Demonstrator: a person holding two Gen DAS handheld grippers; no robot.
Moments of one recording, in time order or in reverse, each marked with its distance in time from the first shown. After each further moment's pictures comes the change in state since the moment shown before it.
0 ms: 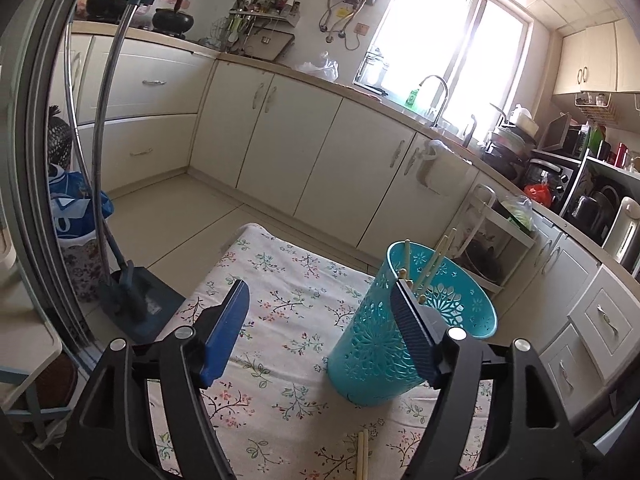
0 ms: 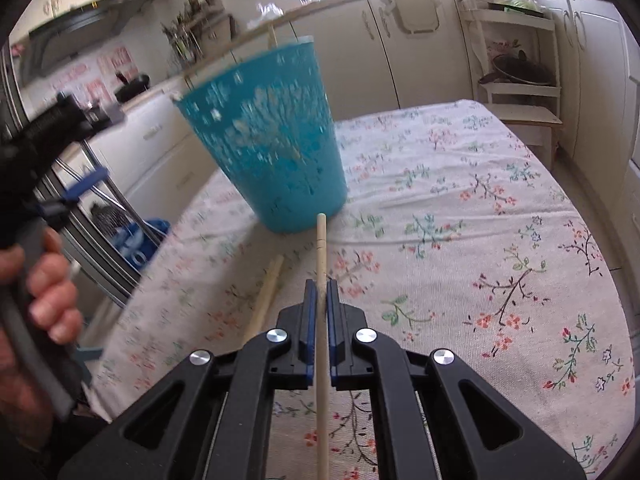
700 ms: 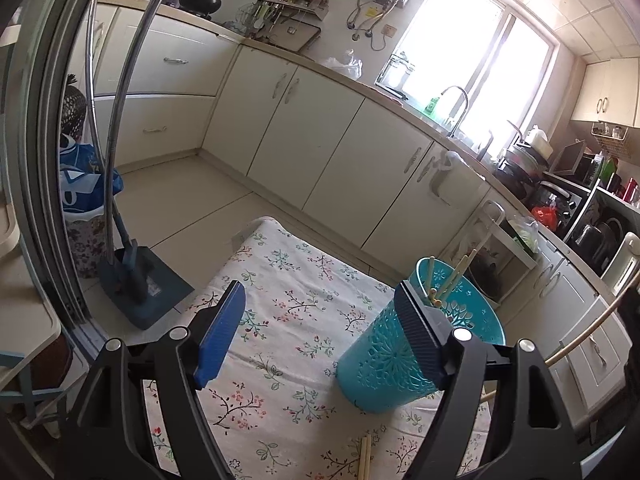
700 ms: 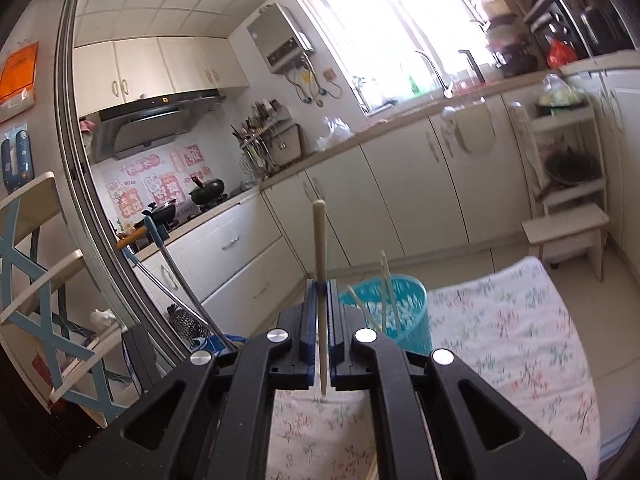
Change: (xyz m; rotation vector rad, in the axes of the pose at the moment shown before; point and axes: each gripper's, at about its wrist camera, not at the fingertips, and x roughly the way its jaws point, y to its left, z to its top) left arm 0.006 0.029 0.009 -0.117 0.024 0.005; right arm -0.092 0.064 0.137 -0.036 -0.365 0.233
